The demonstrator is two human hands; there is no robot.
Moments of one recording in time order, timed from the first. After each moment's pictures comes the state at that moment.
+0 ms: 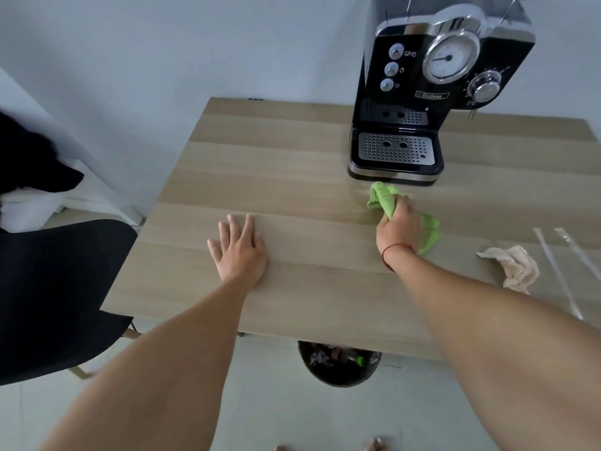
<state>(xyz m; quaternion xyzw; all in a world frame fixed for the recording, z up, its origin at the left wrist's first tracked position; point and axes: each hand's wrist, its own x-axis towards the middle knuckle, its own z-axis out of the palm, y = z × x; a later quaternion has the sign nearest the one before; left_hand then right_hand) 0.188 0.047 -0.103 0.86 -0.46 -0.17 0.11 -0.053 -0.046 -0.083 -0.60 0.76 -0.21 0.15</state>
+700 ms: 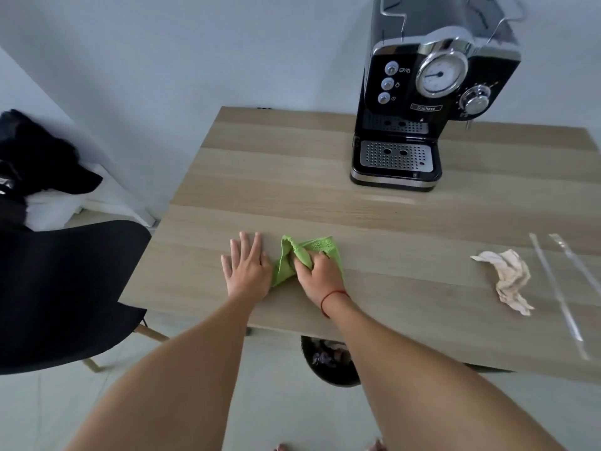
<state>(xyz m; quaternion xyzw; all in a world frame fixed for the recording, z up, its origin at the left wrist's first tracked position) 0.171 0.079 -0.094 0.85 -0.46 -0.23 0.09 0.033 0.054 -0.080 -0.66 0.58 -0.19 0.44</state>
